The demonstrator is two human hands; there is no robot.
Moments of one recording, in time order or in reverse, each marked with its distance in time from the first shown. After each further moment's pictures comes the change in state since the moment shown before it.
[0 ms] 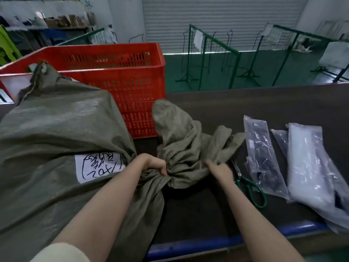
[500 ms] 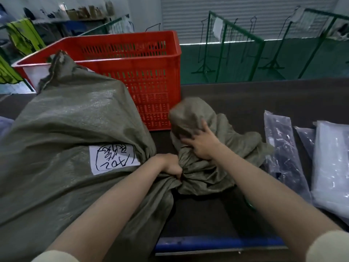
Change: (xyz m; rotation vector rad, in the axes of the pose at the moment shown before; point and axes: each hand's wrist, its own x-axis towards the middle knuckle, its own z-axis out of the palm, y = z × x) left_hand 0.016 -0.003 0.016 0.455 0.418 0.139; right_hand 0.017 -0.084 0.045 -1.690 -0.051 -1.217
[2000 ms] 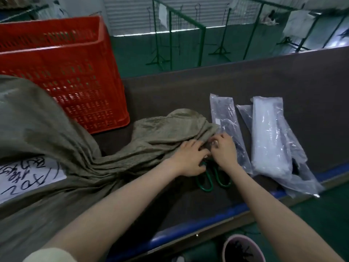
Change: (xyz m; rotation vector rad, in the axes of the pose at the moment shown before) left_hand 0.024 0.172 0.052 0.383 0.397 0.623; right_hand -0.138 0.062 0.133 0.945 0.420 0.912
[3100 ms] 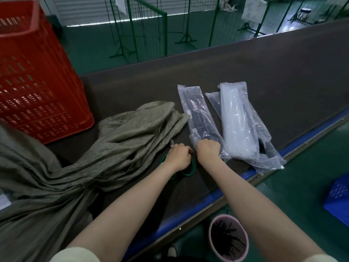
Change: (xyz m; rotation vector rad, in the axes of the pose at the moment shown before) left_hand 0.062 0.021 0.063 -0.302 -0.058 -0.181; right_hand -0.014 0.016 -0.009 -0.648 -0.329 0.207
